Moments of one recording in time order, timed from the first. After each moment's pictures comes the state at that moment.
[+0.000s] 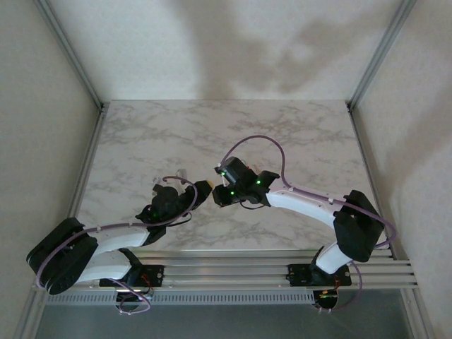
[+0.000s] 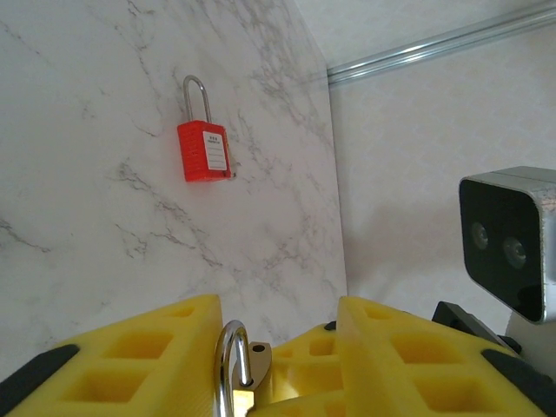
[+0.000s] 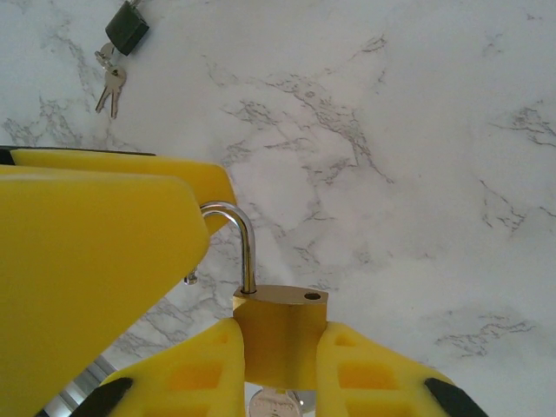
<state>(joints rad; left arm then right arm) -0.69 1.24 0.29 0.71 0.06 -1.22 0.95 1.56 1.09 -0.46 -0.11 0.54</state>
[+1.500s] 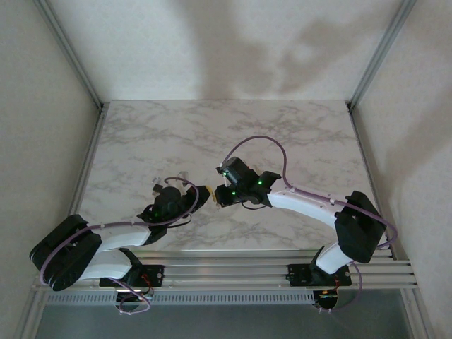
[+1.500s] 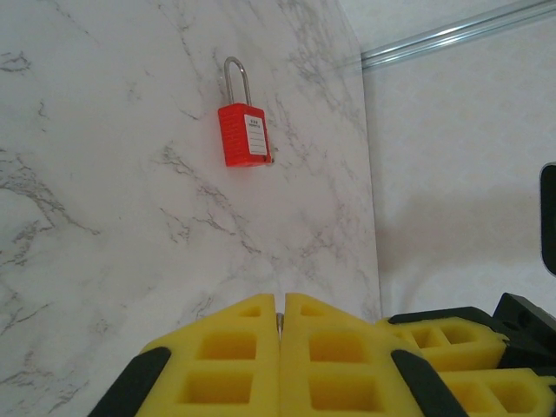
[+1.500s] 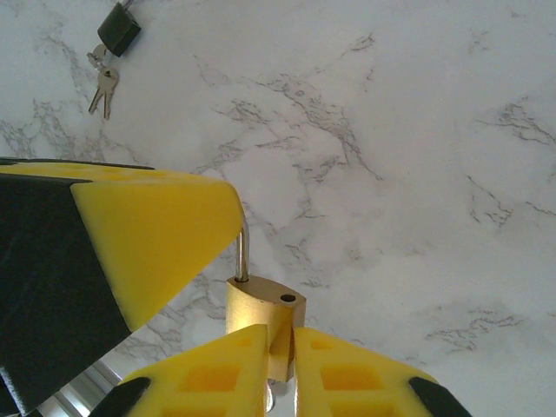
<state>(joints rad) -0.69 1.27 0.29 0.66 0.06 -1.19 0.94 1.54 1.07 -0.46 -0.11 0.54</state>
